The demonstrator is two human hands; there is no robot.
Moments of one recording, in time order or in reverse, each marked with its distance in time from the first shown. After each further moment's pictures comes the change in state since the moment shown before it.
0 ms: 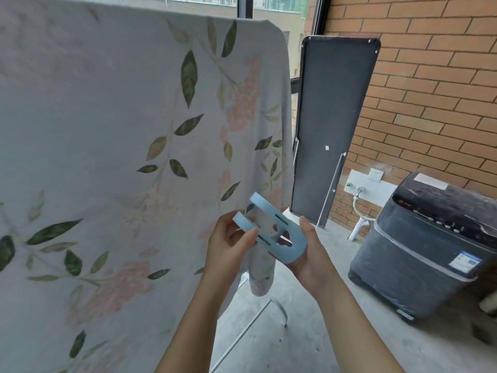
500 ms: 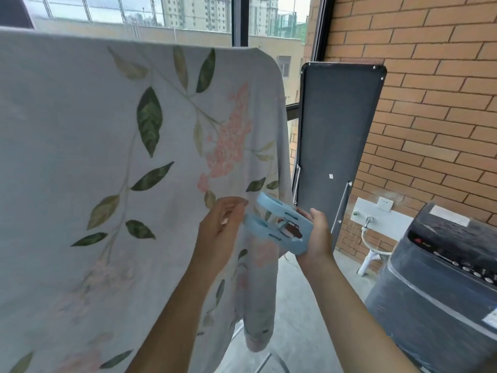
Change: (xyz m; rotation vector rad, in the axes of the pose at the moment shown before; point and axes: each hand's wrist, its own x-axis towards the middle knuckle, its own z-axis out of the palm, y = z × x) left_hand 0.166 0.024 0.039 0.285 -0.014 0.277; right_hand 0.161 -0.086 -0.013 0.100 0.283 -0.148
